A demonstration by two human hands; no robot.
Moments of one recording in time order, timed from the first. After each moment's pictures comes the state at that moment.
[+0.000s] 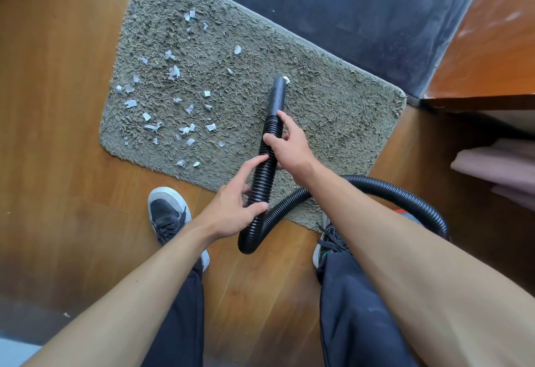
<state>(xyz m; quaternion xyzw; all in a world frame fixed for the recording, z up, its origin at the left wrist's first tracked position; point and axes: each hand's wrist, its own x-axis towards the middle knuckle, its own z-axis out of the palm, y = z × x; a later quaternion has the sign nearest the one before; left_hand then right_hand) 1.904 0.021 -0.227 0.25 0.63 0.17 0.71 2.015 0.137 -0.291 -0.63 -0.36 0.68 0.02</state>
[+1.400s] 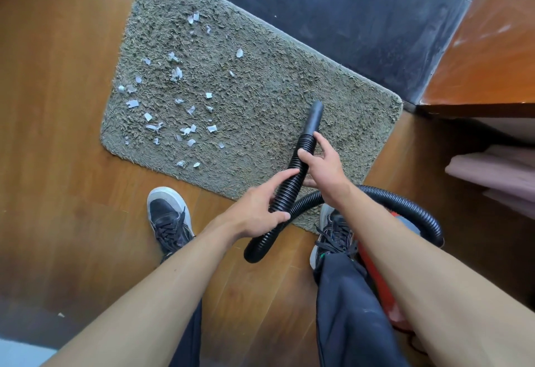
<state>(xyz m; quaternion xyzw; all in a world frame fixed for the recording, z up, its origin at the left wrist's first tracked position) 1.930 0.037 -0.228 0.33 0.60 0.08 0.72 2.072 0.132 -0.273 -0.69 -0.26 0.67 0.03</state>
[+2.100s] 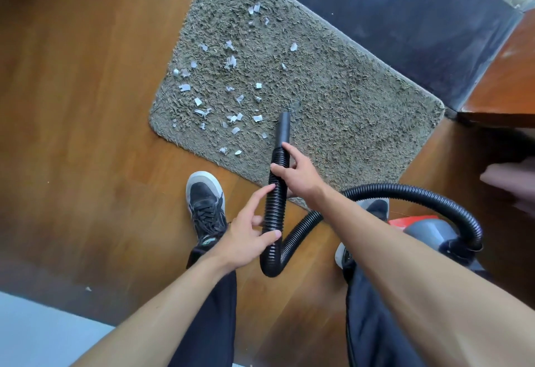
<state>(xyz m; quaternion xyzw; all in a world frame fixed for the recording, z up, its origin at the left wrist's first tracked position) 1.863 -0.081 -0.203 0.07 0.61 0.25 0.75 1.958 0.056 -0.264 -0.61 -0.34 0.70 -0.11</state>
